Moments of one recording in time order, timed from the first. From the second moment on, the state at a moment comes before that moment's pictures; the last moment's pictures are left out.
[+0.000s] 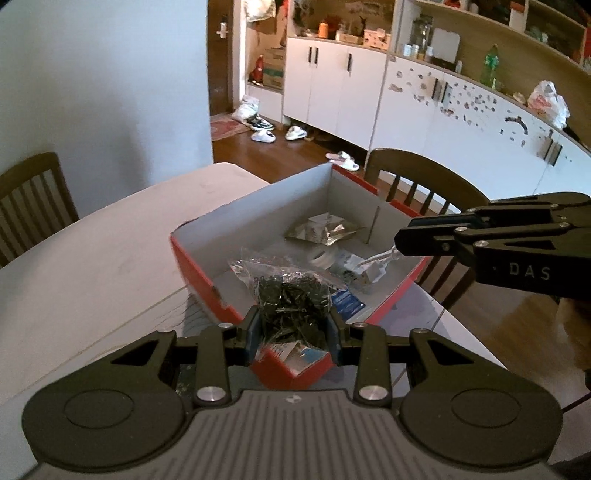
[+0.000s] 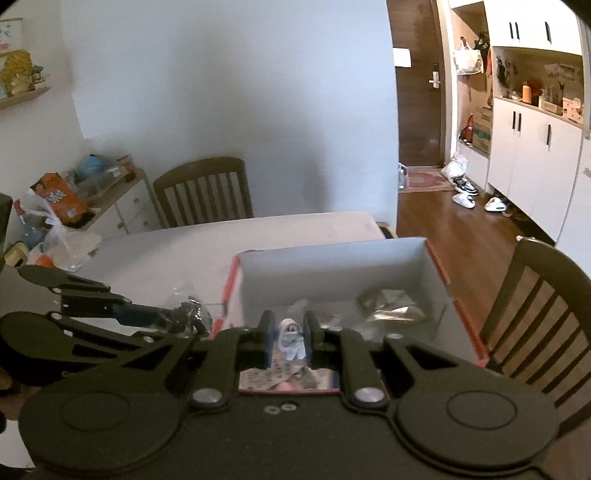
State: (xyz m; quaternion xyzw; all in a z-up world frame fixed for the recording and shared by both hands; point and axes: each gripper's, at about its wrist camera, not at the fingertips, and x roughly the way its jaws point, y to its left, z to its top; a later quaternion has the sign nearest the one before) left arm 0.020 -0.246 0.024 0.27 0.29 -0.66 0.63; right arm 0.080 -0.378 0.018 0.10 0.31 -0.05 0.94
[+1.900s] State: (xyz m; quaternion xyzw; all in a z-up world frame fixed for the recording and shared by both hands) left arm 0.020 -0.399 -0.074 0.45 0.32 -0.55 0.62; right arm 0.152 -0.440 -0.078 0.17 0.46 0.00 0.87
